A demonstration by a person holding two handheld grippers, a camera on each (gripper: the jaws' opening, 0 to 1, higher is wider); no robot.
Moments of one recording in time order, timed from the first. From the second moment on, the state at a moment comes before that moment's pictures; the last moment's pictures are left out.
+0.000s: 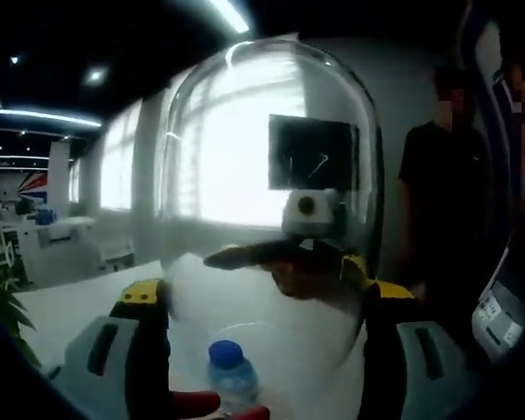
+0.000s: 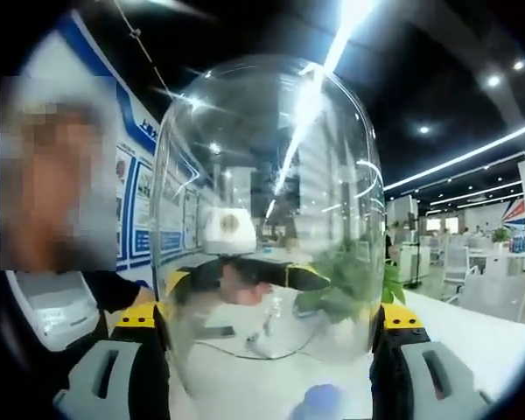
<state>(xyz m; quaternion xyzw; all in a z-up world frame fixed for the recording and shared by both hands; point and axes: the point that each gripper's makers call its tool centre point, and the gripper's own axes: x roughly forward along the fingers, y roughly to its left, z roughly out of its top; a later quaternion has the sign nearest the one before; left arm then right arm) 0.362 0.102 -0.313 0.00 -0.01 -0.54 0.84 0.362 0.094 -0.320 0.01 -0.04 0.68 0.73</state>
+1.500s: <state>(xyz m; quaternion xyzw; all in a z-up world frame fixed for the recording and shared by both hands) 0.419 0.104 -0.428 -0.03 0.04 -0.56 0.83 0.415 0.094 -0.438 0.03 0.02 0.67 0.74</state>
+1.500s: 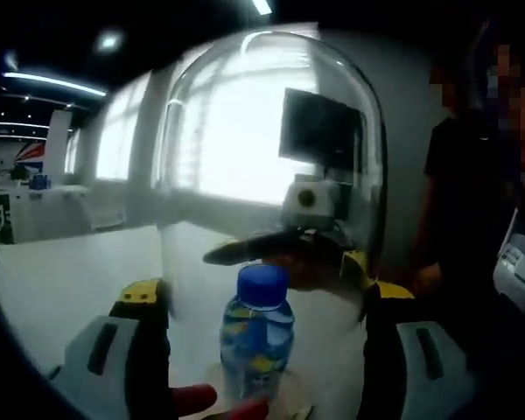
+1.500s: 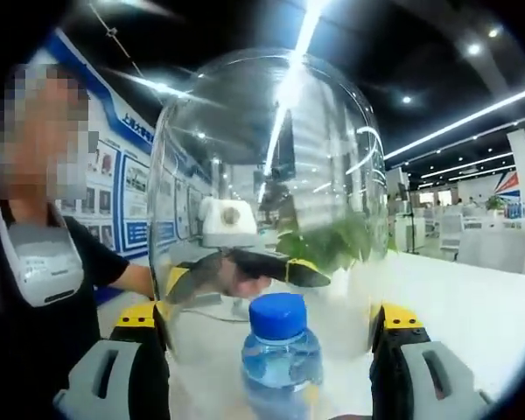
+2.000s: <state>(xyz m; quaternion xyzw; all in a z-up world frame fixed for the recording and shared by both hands) 0.426 0.101 -0.458 -0.03 0.05 -0.56 0.83 0.424 0.091 -0.466 0.02 0.03 0.67 0.74</state>
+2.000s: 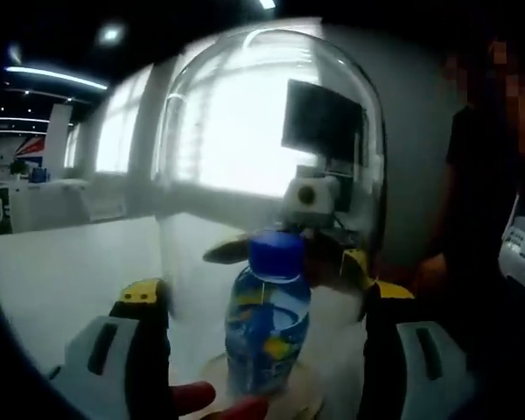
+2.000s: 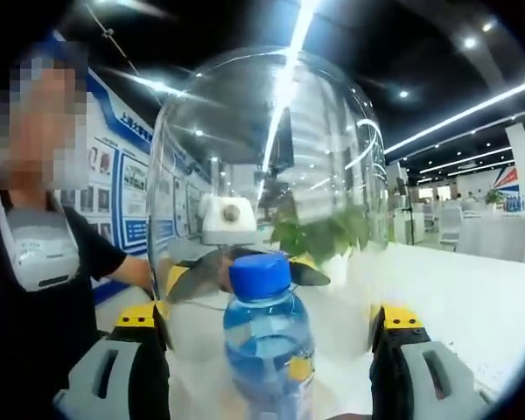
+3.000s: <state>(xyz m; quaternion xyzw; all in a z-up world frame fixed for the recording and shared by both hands) 0.431 0.104 -0.510 0.00 0.06 -0.56 0.83 0.432 0.096 -0.519 -0.01 0.04 0.67 0.74</state>
